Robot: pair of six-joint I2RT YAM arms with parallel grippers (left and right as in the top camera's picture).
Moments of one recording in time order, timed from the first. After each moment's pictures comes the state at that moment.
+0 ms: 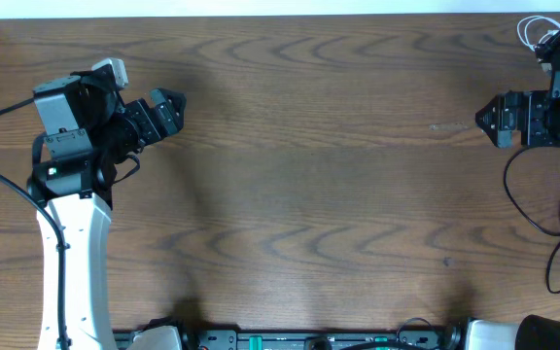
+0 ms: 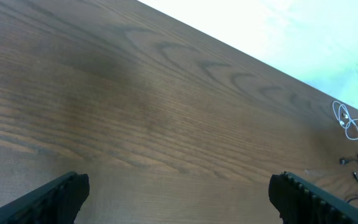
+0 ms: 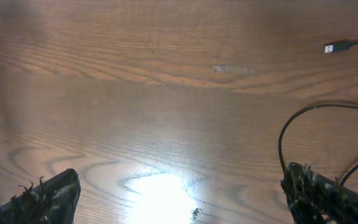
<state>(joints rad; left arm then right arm) 0.22 1.30 1.16 -0.58 0.48 -0.28 -0.22 1.51 1.92 -1.50 -0.34 -0.23</state>
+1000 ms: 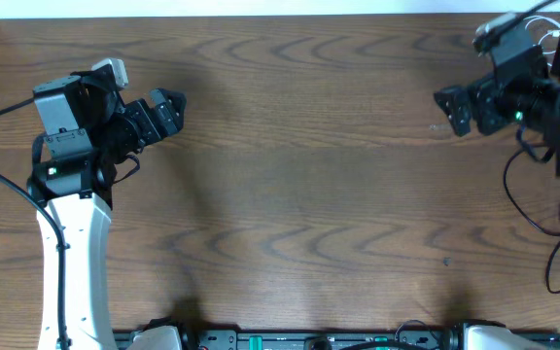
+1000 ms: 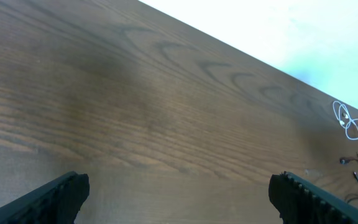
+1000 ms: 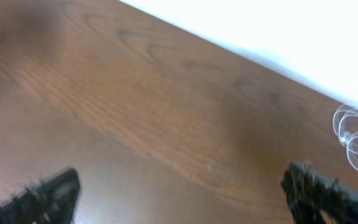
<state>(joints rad) 0.22 1.30 1.16 -0.58 0.48 -0.28 -0.05 1.35 1.55 -0.92 -0.34 -0.41</state>
